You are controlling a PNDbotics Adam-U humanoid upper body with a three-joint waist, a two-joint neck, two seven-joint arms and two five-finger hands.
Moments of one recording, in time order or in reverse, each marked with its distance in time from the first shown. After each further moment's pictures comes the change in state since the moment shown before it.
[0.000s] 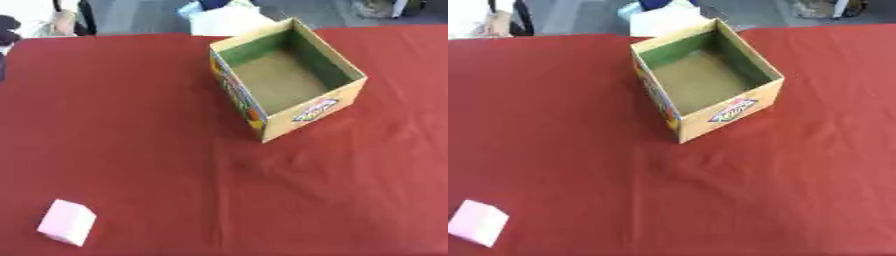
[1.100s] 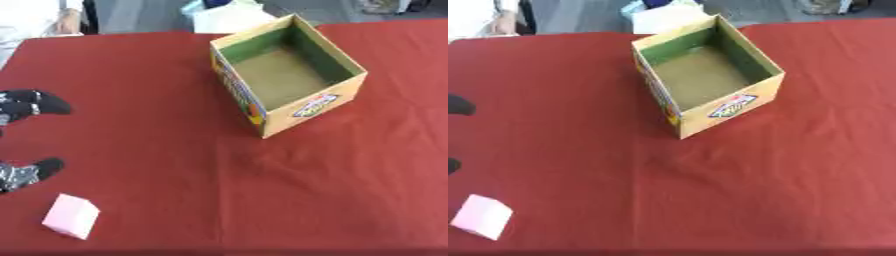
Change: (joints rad) left arm 0.051 0.111 -0.048 0.000 -0.167 -0.058 -0.461; right arm 0.016 -0.016 0.000 0.000 0.002 0.001 0.000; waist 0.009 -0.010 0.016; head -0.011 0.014
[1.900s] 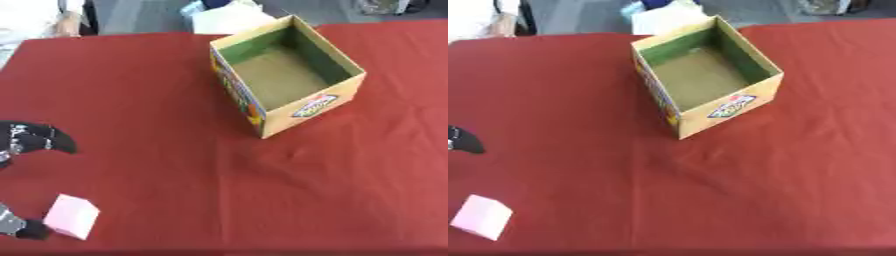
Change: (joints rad) left arm 0.028 0.004 -0.018 0.000 0.012 -0.029 -0.239; right arm 0.001 -0.001 0.005 0.000 0.000 0.000 0.001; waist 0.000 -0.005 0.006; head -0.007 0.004
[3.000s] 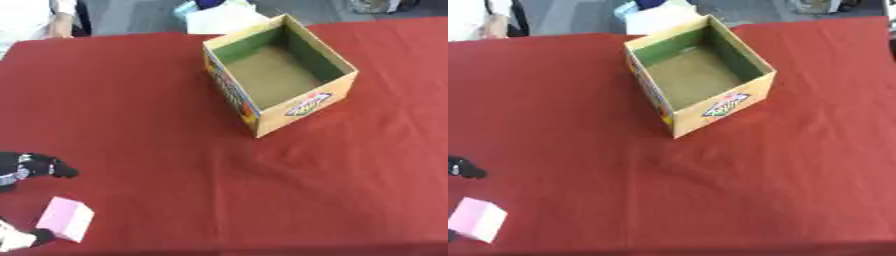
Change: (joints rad) left arm 0.027 0.000 -0.058 0.000 0.070 0.187 -0.117; right arm 0.000 0.000 0.001 0.000 0.000 0.003 0.004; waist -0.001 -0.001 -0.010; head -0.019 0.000
